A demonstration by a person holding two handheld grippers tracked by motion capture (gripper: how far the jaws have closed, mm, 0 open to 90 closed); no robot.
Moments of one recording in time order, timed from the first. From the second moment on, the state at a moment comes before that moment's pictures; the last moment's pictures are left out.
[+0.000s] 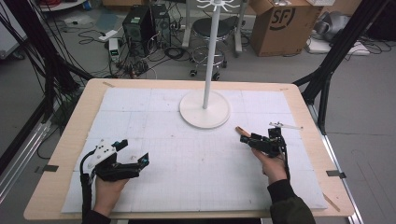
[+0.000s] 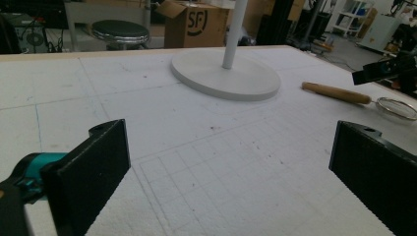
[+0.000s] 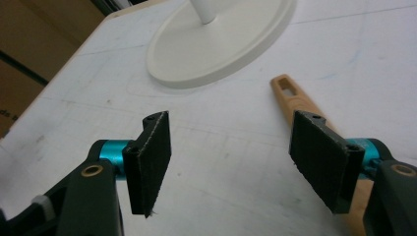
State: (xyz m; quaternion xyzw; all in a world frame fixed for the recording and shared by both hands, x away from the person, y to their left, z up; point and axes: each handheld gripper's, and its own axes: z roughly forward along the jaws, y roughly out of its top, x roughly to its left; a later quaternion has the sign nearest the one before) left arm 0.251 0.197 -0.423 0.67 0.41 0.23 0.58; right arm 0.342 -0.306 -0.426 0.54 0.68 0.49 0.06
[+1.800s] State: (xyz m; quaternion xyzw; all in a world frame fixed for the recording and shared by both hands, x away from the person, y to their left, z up) left arm 0.252 0.197 -0.426 0.67 0.42 0.23 0.57; right arm 0.352 -0.341 -0.436 0.55 0.73 0.41 0.04
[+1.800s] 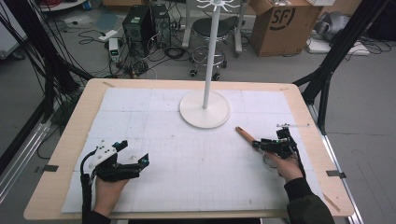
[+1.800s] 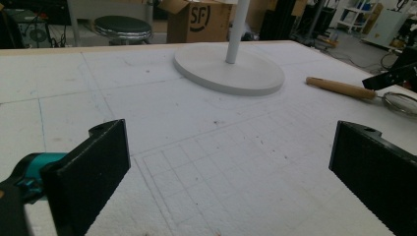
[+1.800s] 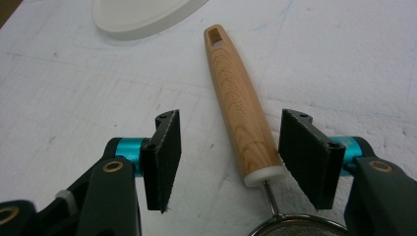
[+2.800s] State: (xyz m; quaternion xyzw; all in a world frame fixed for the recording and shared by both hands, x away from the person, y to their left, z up) left arm 0.252 0.196 -0.426 0.67 0.42 0.23 0.57; right arm 0.349 -0.322 -0.440 0.53 0.77 0.35 0.07
